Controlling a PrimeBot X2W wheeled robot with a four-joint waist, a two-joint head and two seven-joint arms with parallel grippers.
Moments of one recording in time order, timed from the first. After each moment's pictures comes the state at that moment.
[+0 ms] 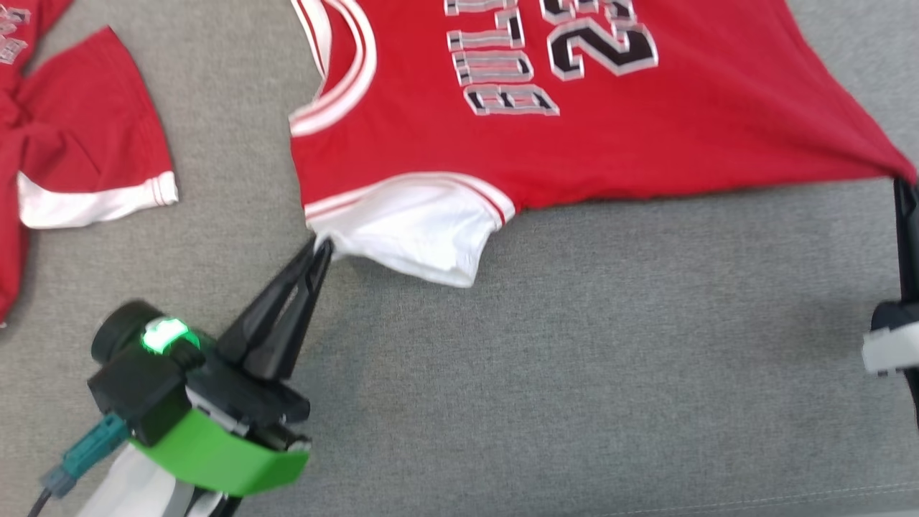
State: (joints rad) left arm -0.25 0.49 -0.48 -0.20 -0.55 -0.13 -0.26; right arm -0.19 -0.47 -0.04 0.10 0.41 0.13 -0.26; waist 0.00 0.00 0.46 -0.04
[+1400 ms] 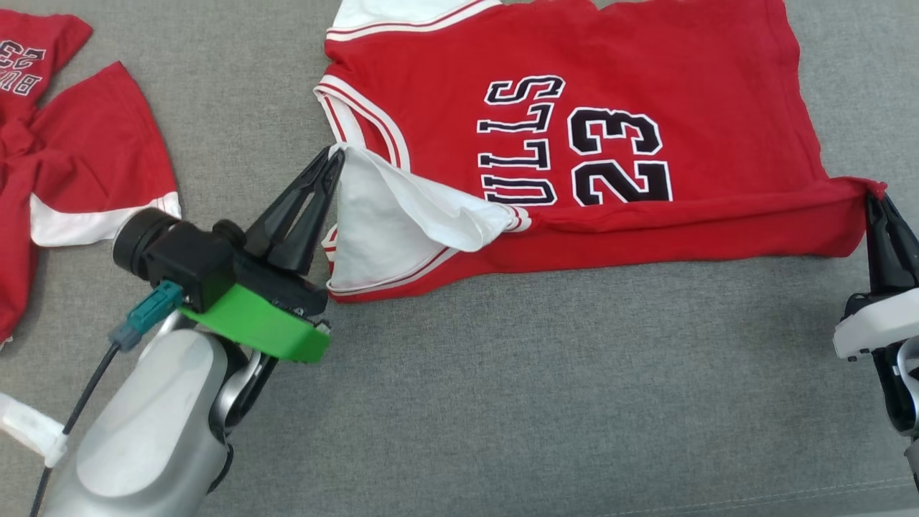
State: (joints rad) left arm -0.52 0.38 -0.54 0.13 -0.50 -0.13 -0.26; right arm -0.30 -0.41 -0.01 0.38 0.30 0.13 -0.26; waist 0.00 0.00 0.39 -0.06
